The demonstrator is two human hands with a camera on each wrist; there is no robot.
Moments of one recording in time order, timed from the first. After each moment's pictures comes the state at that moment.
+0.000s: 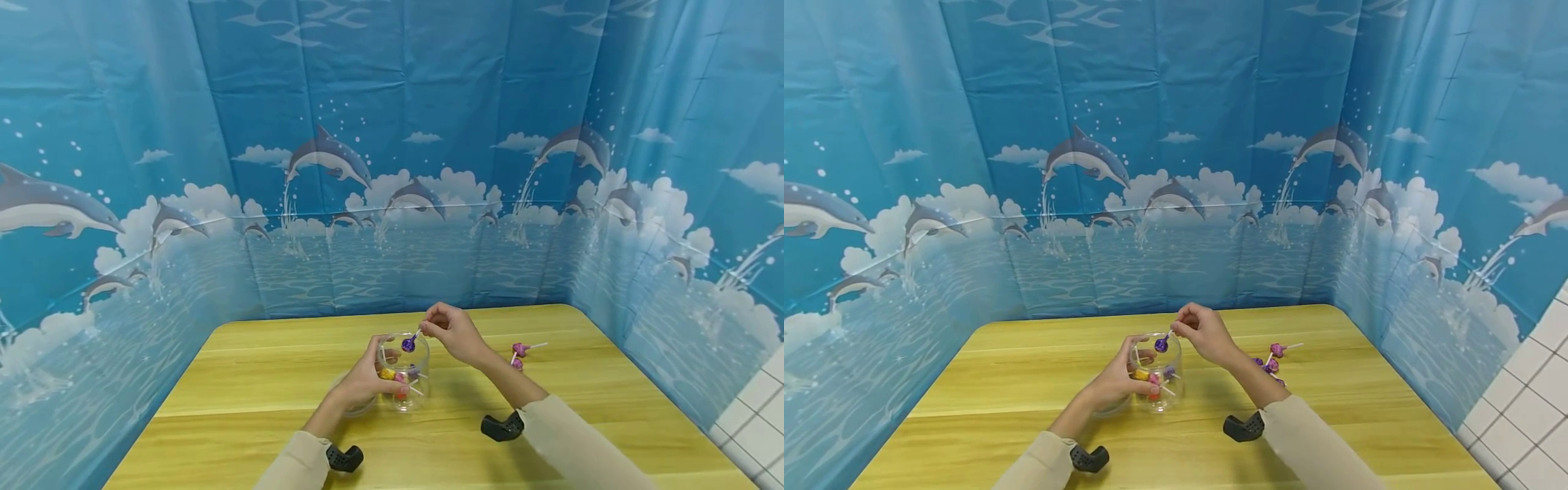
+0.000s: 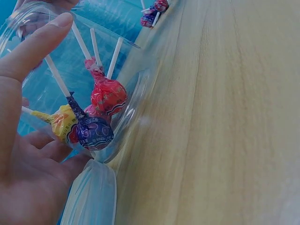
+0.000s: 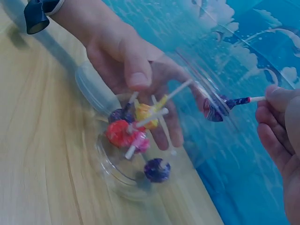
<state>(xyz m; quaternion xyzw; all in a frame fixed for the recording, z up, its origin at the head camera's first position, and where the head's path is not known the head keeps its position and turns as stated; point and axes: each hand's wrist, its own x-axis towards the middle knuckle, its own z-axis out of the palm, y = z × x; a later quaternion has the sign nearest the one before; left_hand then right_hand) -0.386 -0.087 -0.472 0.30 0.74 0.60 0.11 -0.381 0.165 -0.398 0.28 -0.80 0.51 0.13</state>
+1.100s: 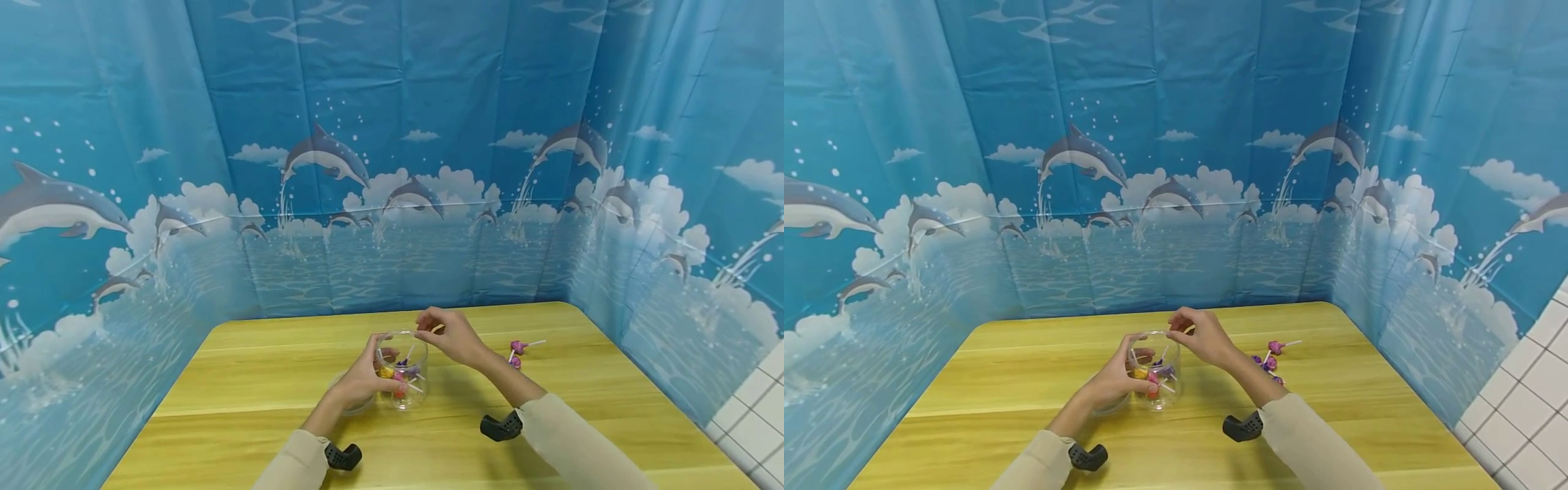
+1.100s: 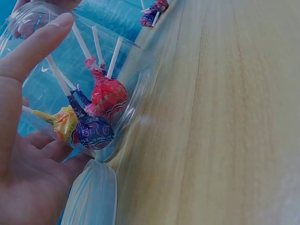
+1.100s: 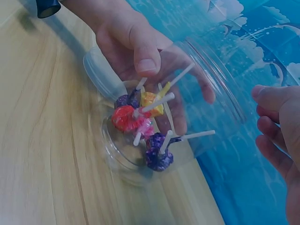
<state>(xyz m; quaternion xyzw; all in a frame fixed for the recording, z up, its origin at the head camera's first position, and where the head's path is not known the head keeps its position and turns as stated) -0.392 -0.092 -0.471 0.30 0.74 0.60 0.11 -0.384 0.161 -0.400 0.30 -0.84 0.42 0.15</state>
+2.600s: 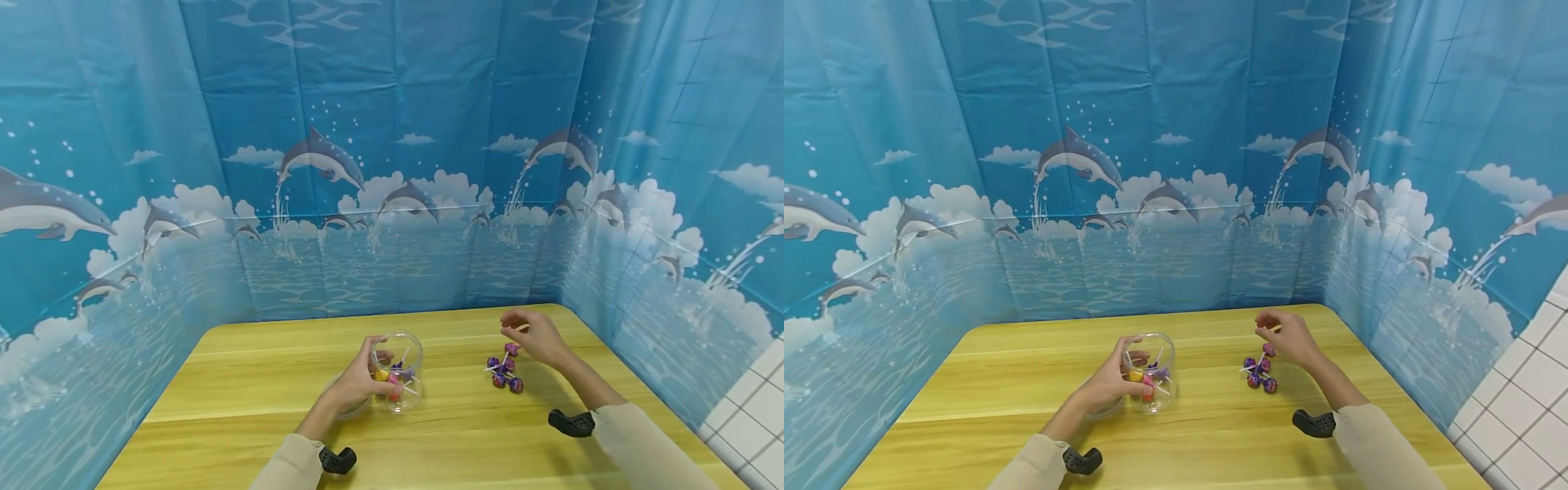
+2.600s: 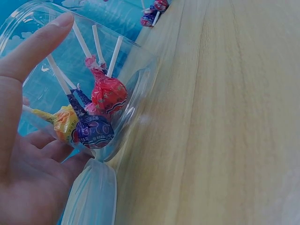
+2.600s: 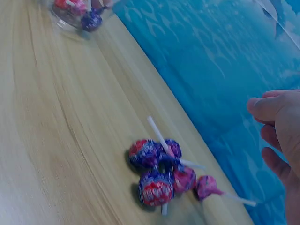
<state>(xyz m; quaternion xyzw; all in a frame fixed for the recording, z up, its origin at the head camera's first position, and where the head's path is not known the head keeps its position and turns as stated) -0.387 -0.091 -0.472 0.30 0.74 0.59 0.11 -0.368 0.321 -0.417 0.15 -0.91 0.34 0.19</state>
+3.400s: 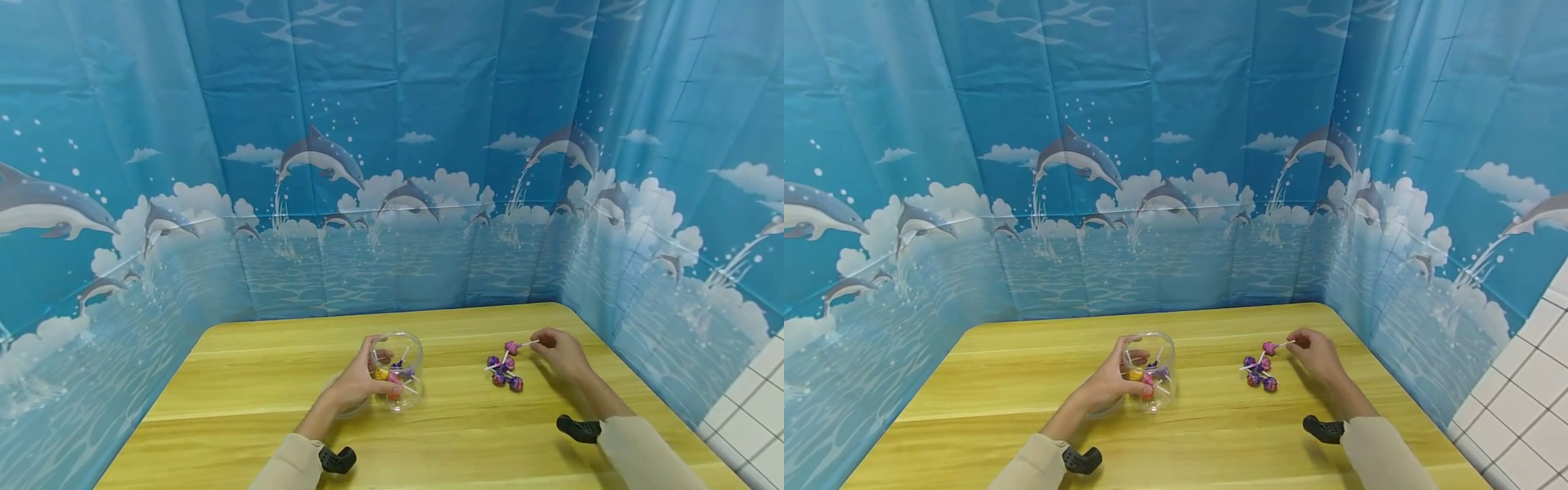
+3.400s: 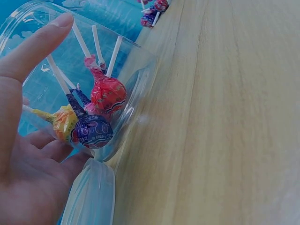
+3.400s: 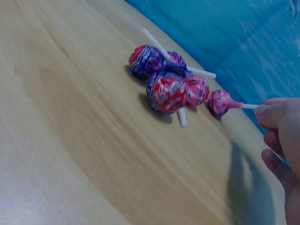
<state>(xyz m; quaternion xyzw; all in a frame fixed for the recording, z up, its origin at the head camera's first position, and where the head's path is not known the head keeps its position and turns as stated) -0.385 -0.093 -0.469 0.31 0.74 0.59 0.11 -0.362 0.376 -0.472 0.05 -0.92 0.35 0.17</state>
